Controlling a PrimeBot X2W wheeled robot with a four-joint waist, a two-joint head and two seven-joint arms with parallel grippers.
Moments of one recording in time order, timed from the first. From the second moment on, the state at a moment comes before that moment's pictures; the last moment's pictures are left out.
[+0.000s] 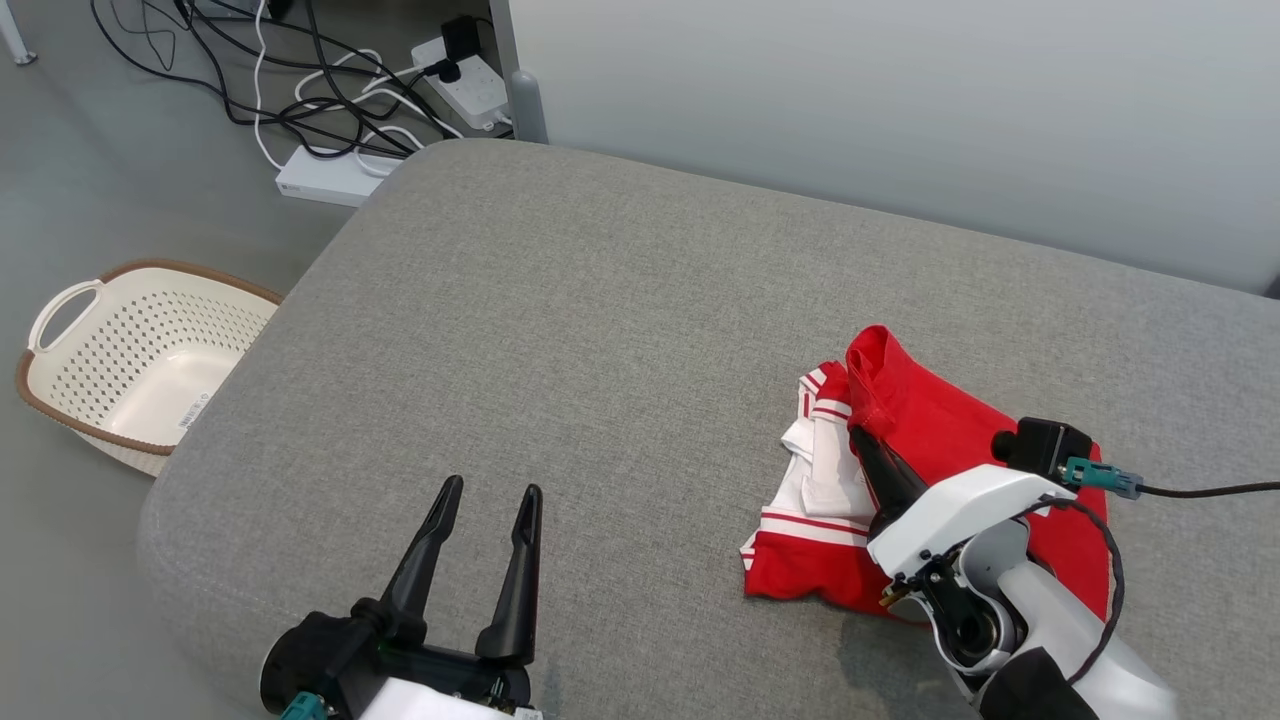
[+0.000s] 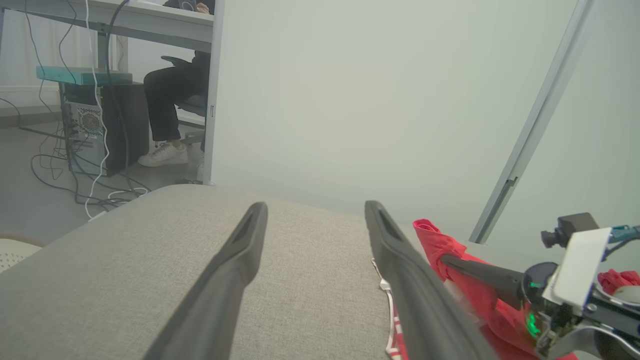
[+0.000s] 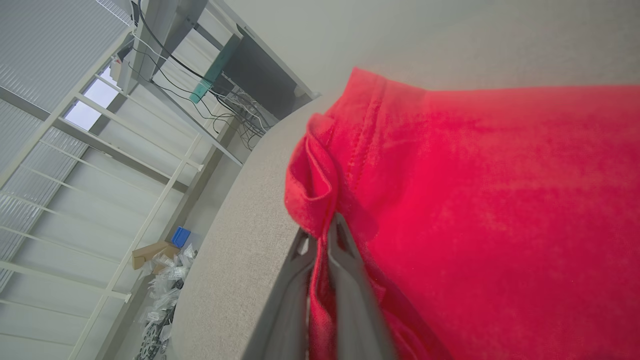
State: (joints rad) left arm 0.06 0.05 -0.28 -0.03 -0.36 0.00 -0.25; right arm -0.53 -0.07 0.50 0.81 1.07 0.13 -0.11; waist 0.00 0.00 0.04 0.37
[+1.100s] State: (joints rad) left arm 0.05 0.05 -0.25 0.00 -0.34 0.03 -0.25; right arm -0.64 -0.14 0.67 0.84 0.88 0.13 -0.25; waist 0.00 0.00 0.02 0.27
